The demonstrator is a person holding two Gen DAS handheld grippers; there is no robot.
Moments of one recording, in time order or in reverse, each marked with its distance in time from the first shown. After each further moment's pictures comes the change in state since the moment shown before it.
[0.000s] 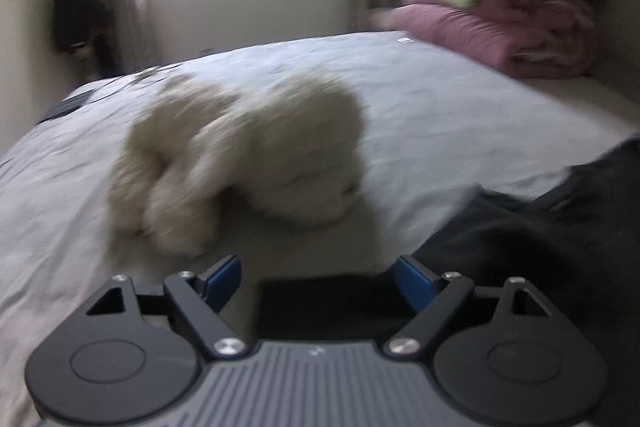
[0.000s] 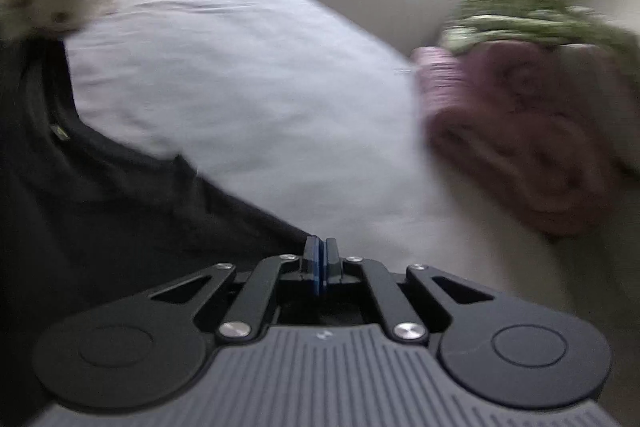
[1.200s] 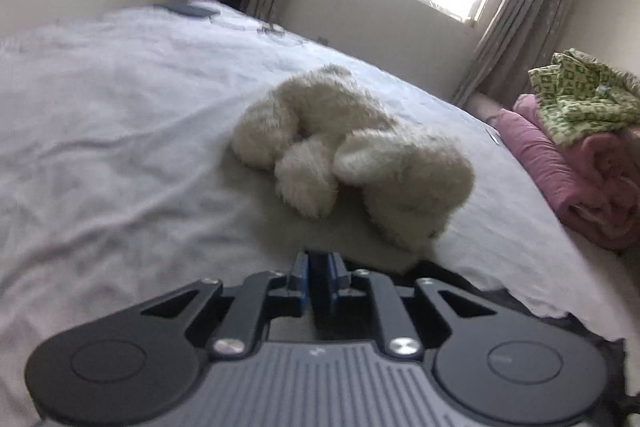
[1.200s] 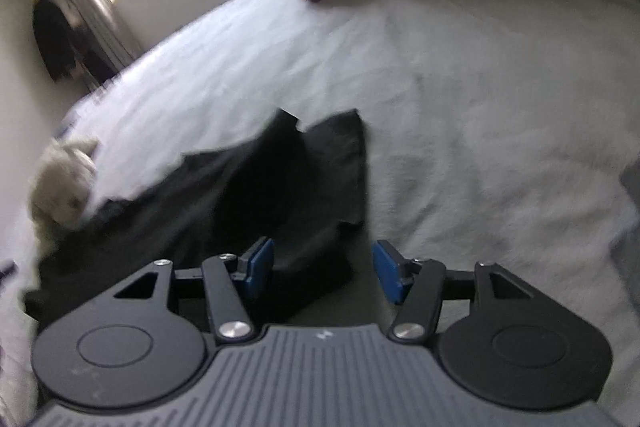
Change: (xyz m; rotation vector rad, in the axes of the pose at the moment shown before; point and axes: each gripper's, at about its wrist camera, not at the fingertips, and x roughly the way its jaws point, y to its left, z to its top) left arm -0.058 0.066 -0.034 -0.542 -0.022 -0.014; right arm -0.080 -0.082 -0.137 0.981 0.172 0.357
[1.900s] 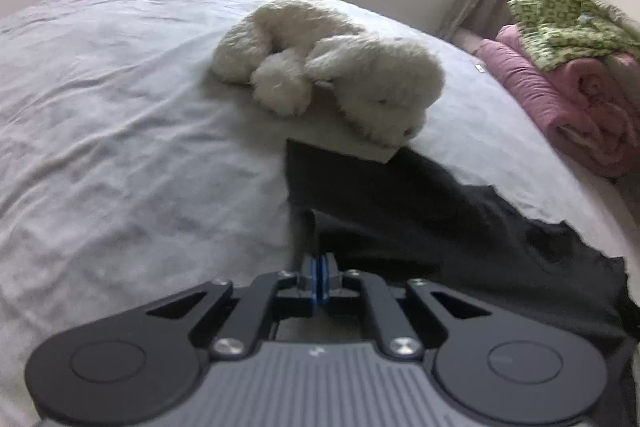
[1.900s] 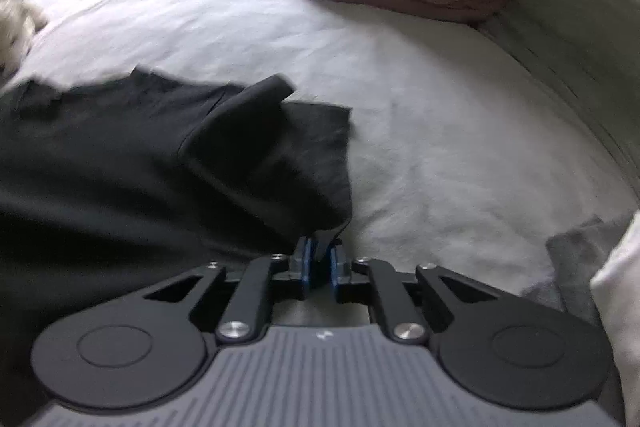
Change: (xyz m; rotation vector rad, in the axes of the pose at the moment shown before) left arm -0.012 -0.010 -0.032 0.072 0.125 0.017; right arm -0.007 0.054 -0.035 -0.366 -0.061 -0.399
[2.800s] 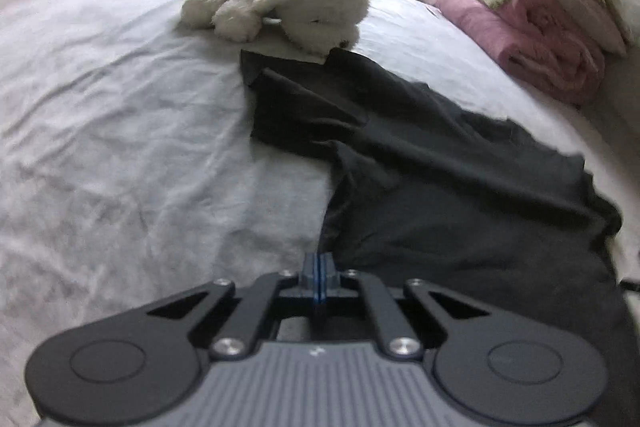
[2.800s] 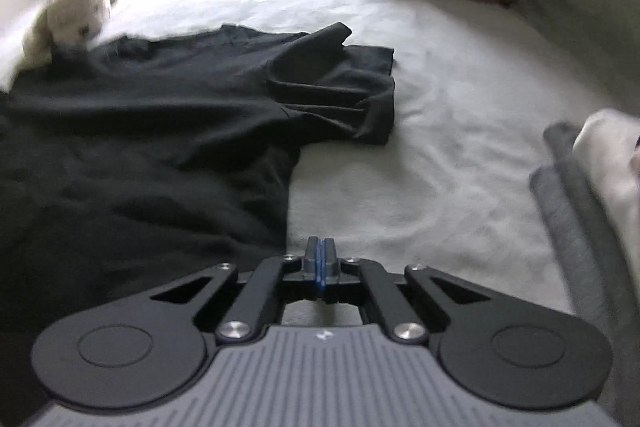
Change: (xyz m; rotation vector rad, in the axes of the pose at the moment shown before) left arm -0.062 -0.024 -0.093 0.083 0.094 -0.074; right arm -0.064 -0.007 -0.071 -0.030 0.066 0.209
